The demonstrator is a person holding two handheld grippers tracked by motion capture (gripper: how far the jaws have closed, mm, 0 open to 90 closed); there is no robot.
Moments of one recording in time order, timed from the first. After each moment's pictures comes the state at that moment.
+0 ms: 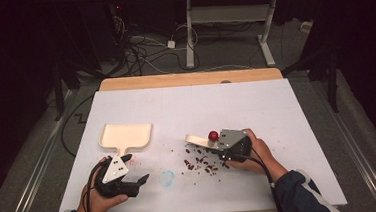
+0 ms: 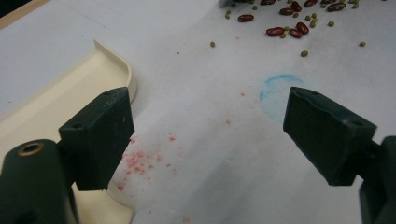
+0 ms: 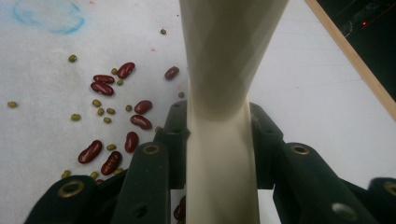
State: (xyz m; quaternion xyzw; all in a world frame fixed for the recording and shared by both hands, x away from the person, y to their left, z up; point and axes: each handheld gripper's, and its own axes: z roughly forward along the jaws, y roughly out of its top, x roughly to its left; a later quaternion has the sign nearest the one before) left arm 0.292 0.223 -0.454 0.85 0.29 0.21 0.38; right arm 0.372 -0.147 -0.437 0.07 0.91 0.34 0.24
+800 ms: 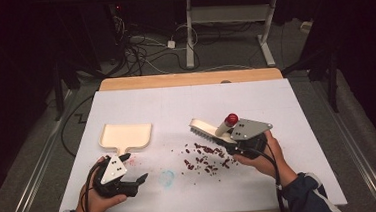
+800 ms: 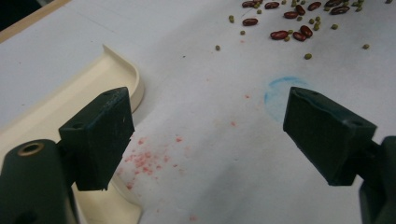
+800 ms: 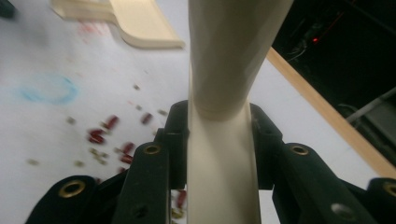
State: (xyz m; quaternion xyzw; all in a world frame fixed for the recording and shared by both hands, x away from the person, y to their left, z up) left arm 0.290 0.225 -0.451 0.85 0.29 0.23 0.39; right arm 0.345 -0.162 -0.381 0.15 0.86 0.44 0.23
